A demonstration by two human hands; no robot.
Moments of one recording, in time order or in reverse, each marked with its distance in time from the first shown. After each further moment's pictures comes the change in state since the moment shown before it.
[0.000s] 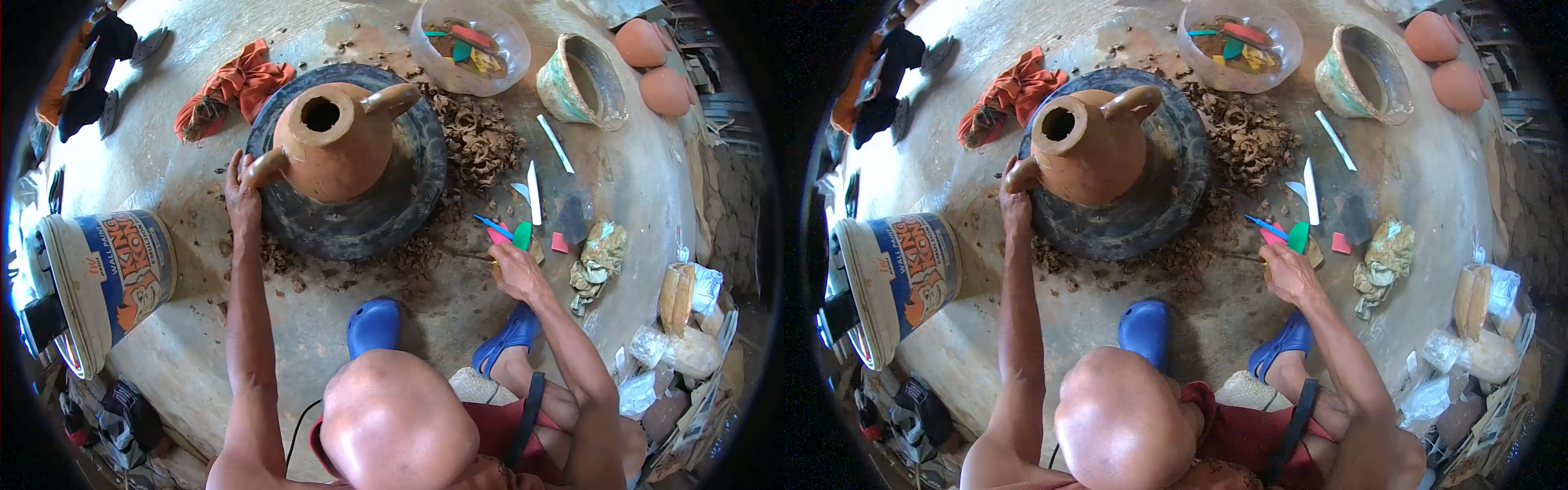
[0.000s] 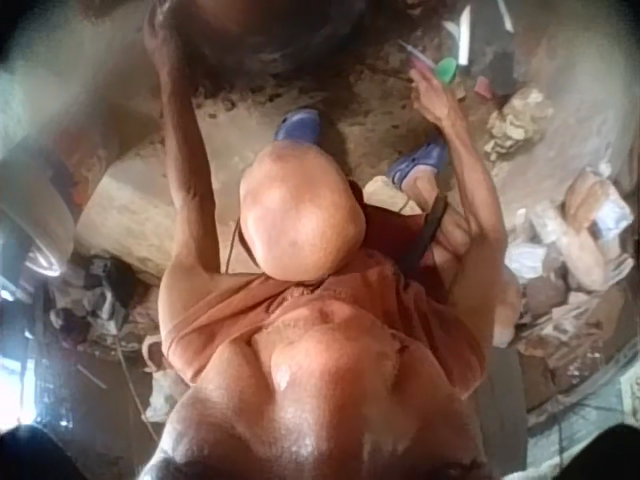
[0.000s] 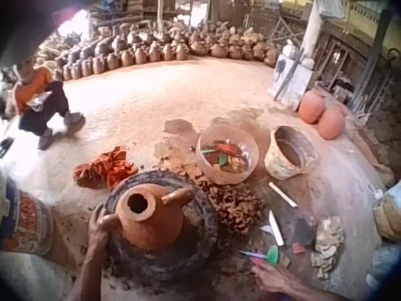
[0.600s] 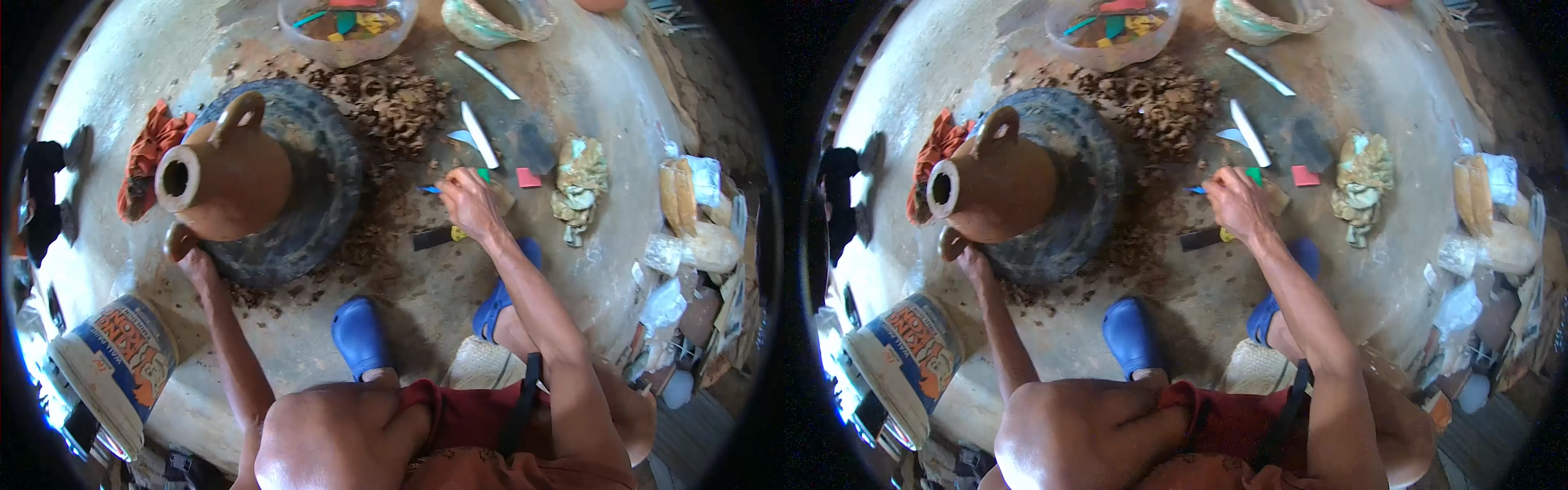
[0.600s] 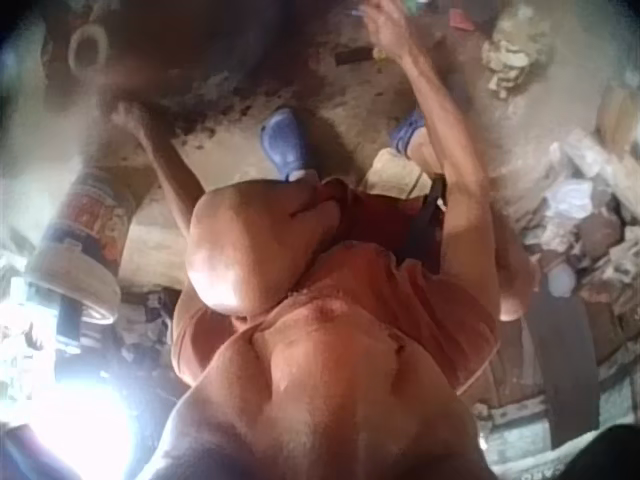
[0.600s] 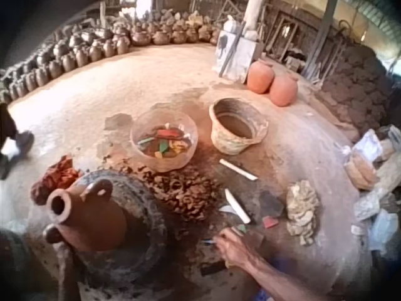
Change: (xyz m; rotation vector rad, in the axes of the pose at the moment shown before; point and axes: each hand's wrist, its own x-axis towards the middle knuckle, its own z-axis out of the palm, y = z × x) left_hand -0.008 -0.035 -0.049 0.289 0.097 0.031; right_hand 0.039 0.005 0.026 0.042 0.587 0.068
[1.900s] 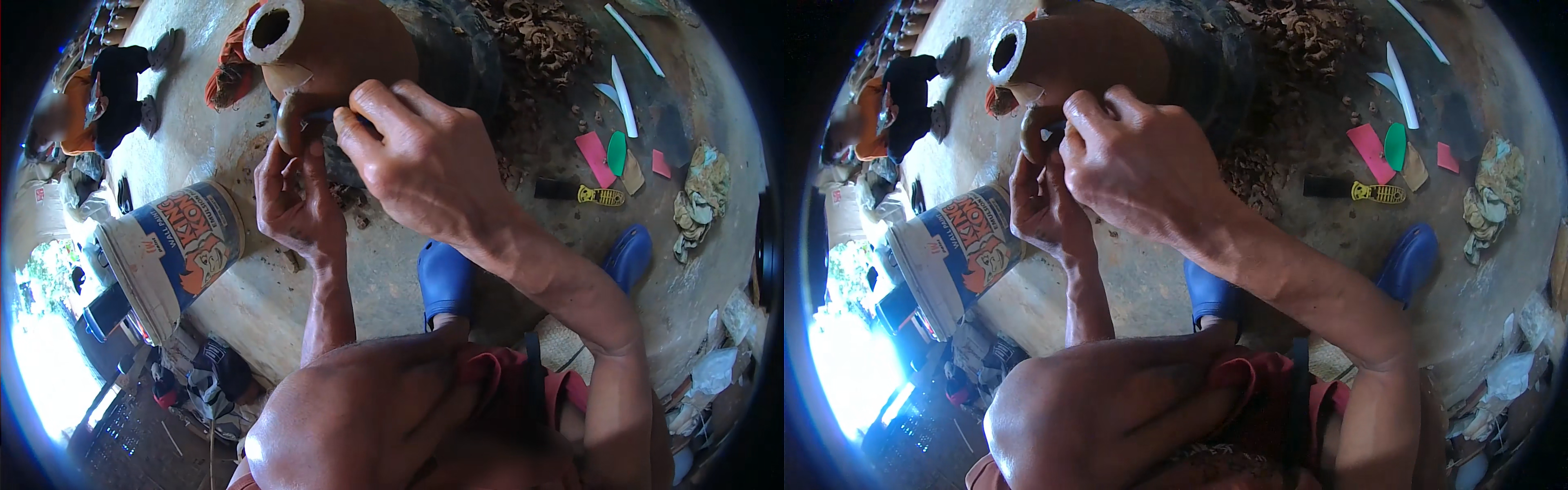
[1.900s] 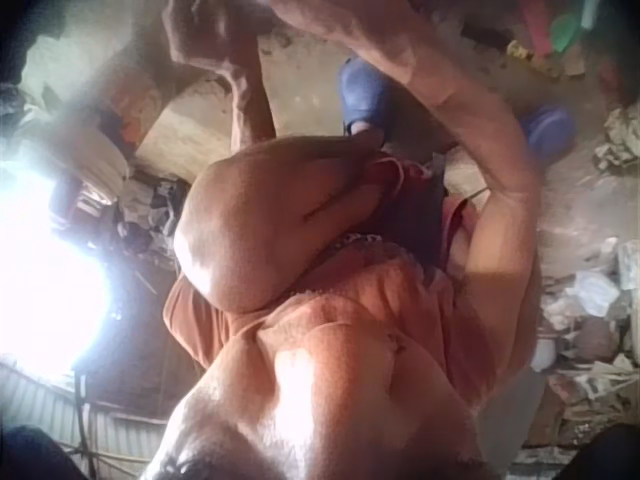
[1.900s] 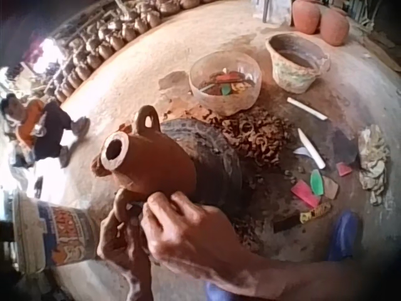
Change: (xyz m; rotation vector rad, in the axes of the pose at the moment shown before) left_hand -0.140 0.199 0.054 0.137 0.070 0.376; right_hand 0.082 -0.264 -0.028 0.285 0.435 -0.511
